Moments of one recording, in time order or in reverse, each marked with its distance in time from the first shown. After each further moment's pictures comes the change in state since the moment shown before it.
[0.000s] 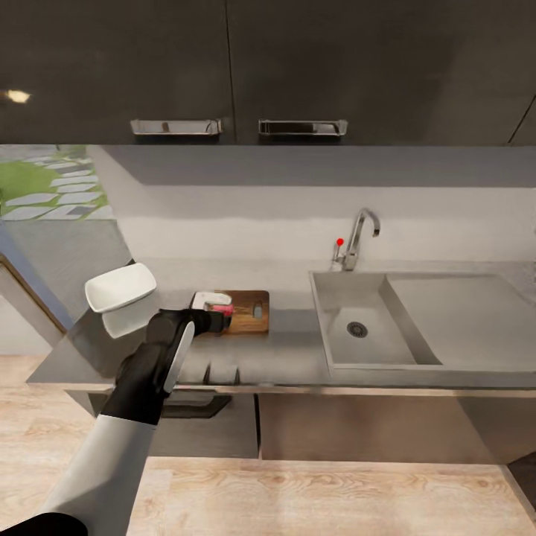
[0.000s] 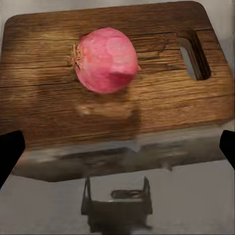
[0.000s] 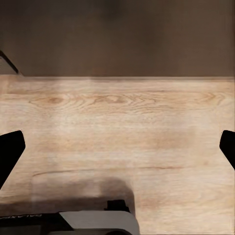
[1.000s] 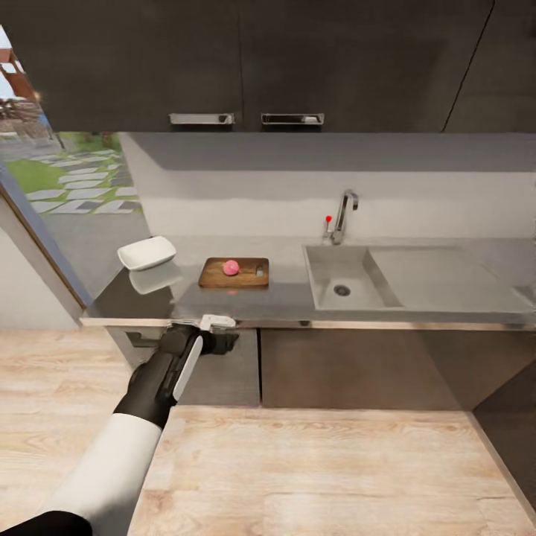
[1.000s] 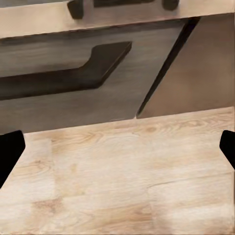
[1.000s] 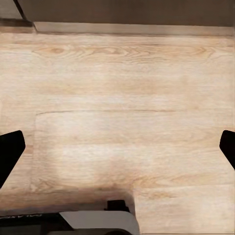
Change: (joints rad) left arm 0.000 -0.005 -0.002 0.210 0.000 -0.018 -0.007; right arm 0.000 0.000 0.002 0.000 0.000 0.000 -0.001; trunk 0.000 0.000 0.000
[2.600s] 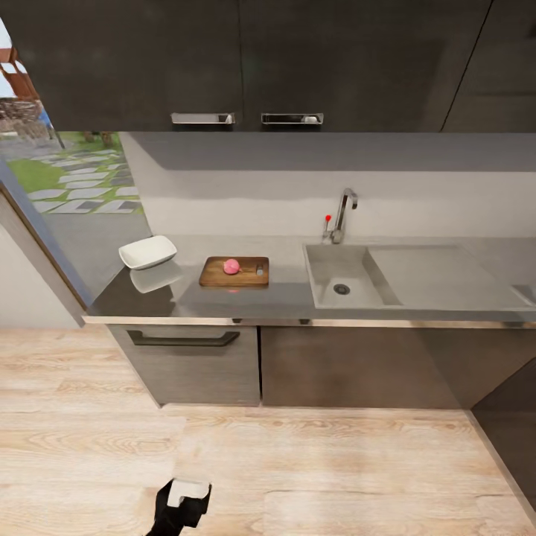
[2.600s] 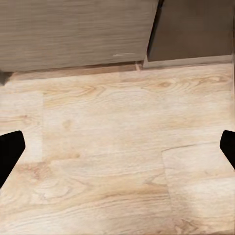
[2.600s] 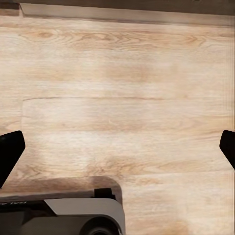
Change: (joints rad) left arm 0.269 0.061 0.003 1.174 0.005 -1.591 -0.026; right arm 0.000 -0.030 -0.006 0.041 -0.002 -0.002 -0.003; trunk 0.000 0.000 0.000
